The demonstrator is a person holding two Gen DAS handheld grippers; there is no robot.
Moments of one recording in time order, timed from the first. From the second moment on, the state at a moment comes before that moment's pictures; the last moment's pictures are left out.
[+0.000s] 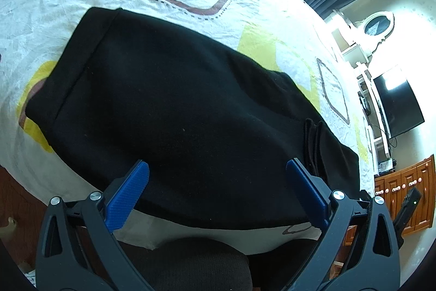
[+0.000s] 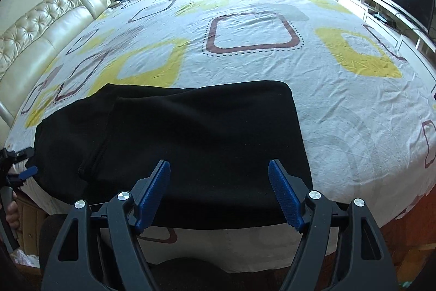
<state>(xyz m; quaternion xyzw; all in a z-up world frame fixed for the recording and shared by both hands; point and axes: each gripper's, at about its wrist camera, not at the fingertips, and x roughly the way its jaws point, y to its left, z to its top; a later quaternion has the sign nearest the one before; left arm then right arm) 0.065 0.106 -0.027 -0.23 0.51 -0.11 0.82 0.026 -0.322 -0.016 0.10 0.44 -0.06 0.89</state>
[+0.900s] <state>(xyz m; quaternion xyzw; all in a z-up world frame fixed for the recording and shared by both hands) 0.090 0.274 -0.071 -0.36 0.48 -0.14 0.79 0.027 -0.297 -0.037 0.10 0.47 -0.02 0.88</state>
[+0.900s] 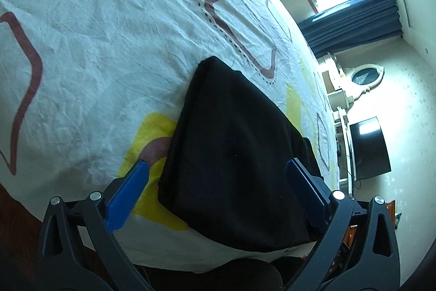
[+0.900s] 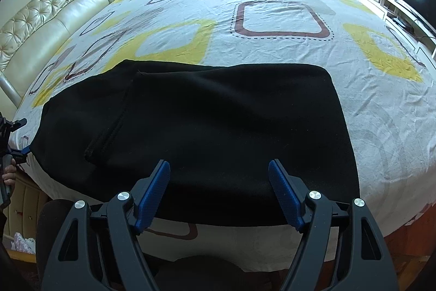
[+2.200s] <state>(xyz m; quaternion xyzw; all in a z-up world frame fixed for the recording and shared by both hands) 0.120 0.167 0.057 -0.32 0.43 -0.33 0.77 0.027 -0.302 -0.040 0.13 0.47 -0.01 0.87</state>
